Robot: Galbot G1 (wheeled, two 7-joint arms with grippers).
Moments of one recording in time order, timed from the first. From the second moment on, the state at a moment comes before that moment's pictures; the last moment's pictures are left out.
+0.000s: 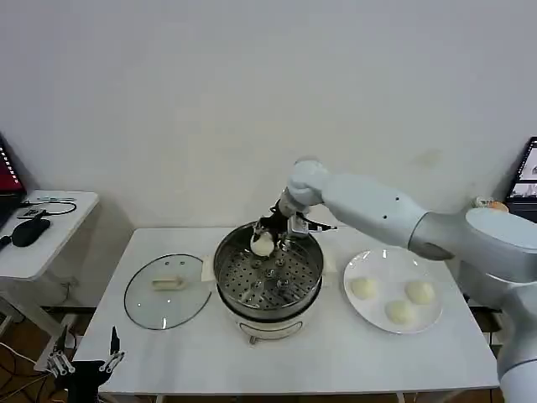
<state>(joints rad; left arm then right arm) 1.84 -1.42 -0.76 -2.11 0.32 -0.04 -0.28 0.36 1.28 -1.10 0.99 -0.67 0.79 -0.66</state>
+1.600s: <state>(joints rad) 1.80 -1.33 -0.67 -2.10 0.34 -0.03 -0.26 0.57 0.52 -1.36 1.62 0.00 -0.15 -0.80</state>
